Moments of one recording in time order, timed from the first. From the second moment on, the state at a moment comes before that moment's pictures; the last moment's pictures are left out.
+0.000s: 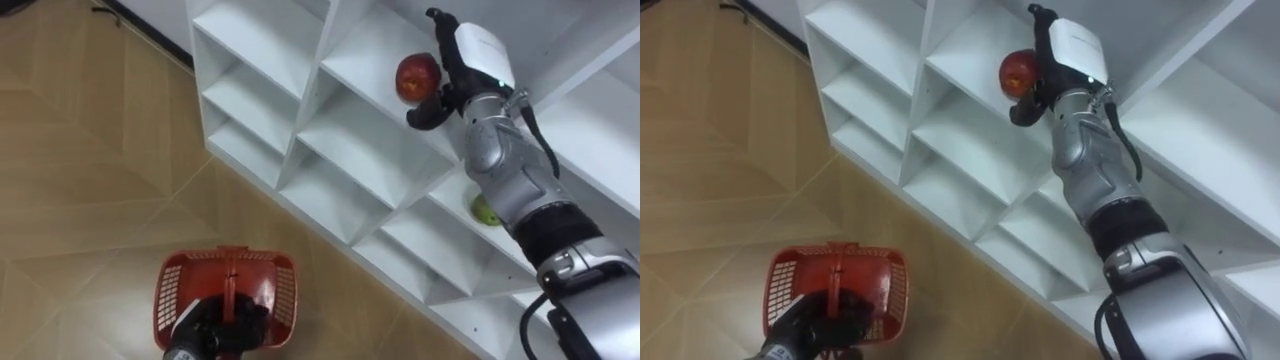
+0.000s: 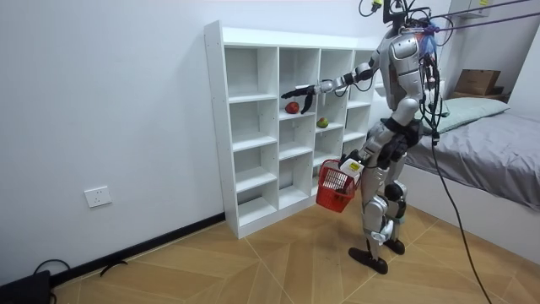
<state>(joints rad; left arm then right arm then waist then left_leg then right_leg) 0.08 0.20 -0.16 0.69 -0.27 0.02 -0.13 -0.79 -0.36 0.37 0.87 -0.49 0.04 -0.29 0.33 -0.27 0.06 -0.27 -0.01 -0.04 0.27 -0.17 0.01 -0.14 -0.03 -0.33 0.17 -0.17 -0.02</state>
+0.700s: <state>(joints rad) 0.05 0.21 -0.18 0.71 -0.28 0.01 -0.13 -0.83 -0.36 0.37 0.92 -0.48 0.04 -0.30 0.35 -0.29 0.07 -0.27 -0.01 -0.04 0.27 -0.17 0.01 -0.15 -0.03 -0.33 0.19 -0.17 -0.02</state>
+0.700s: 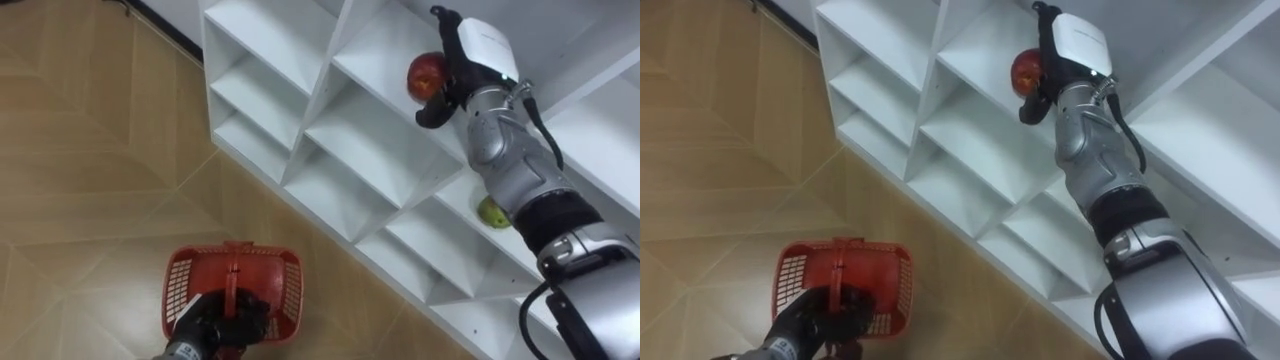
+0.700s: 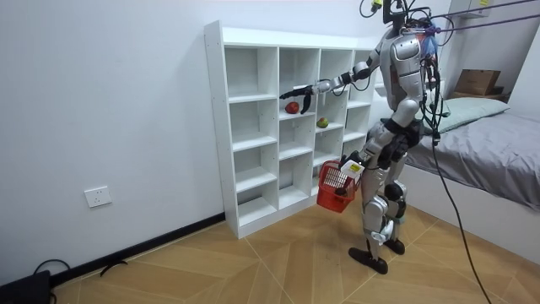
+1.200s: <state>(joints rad) 0.04 0.21 -0.18 0.71 -0.28 0.01 -0.13 -0.83 -0.36 0.42 0.94 -0.46 0.06 -0.25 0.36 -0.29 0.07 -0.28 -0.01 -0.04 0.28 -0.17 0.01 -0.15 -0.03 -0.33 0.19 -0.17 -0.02</state>
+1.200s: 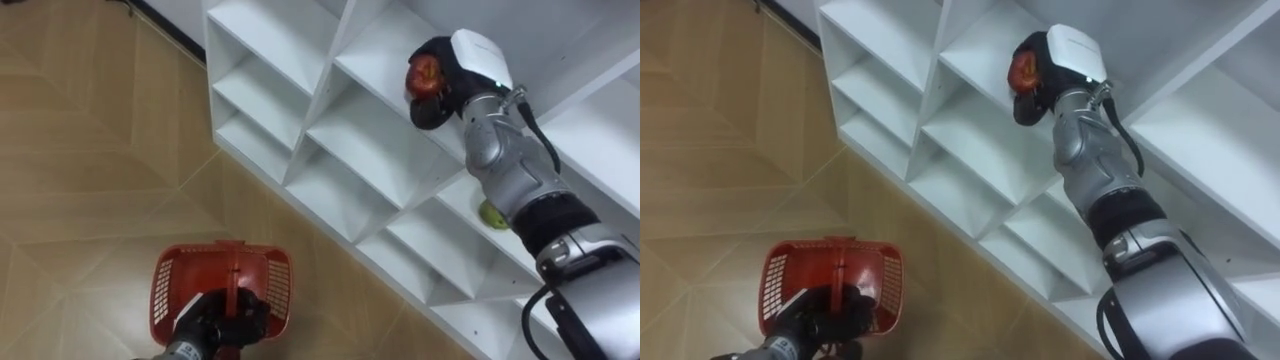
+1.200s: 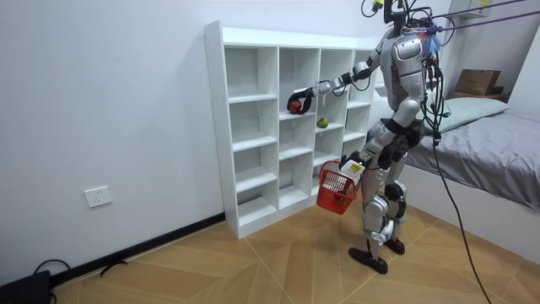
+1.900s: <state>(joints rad) 0.08 0.22 -0.19 0.66 -0.28 0.01 -0.12 -0.83 -0.38 0.42 0.79 -0.48 0.06 -0.22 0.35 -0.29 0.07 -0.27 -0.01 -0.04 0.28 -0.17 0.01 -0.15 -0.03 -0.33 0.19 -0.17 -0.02</state>
